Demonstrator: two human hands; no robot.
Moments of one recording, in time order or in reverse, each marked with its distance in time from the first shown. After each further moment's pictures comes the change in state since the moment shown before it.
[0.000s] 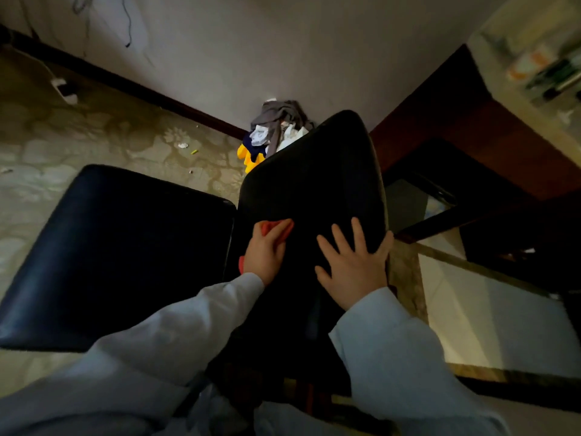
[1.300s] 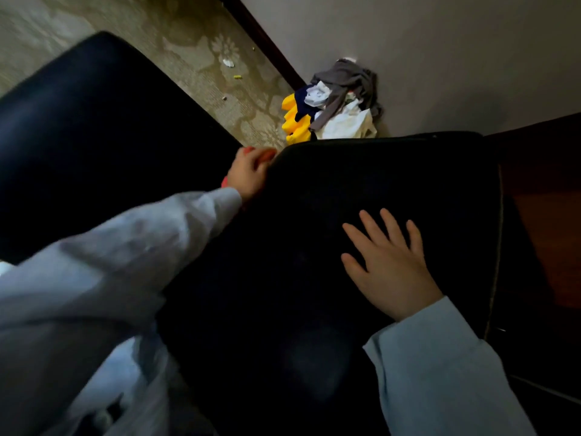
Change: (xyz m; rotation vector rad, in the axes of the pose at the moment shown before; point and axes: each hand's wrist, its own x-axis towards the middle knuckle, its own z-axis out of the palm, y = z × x) left_hand 0.150 -0.144 -0.010 -0.173 0.250 -0.368; right_hand 0.123 -0.003 -0.023 -0.108 -0.191 -0.239
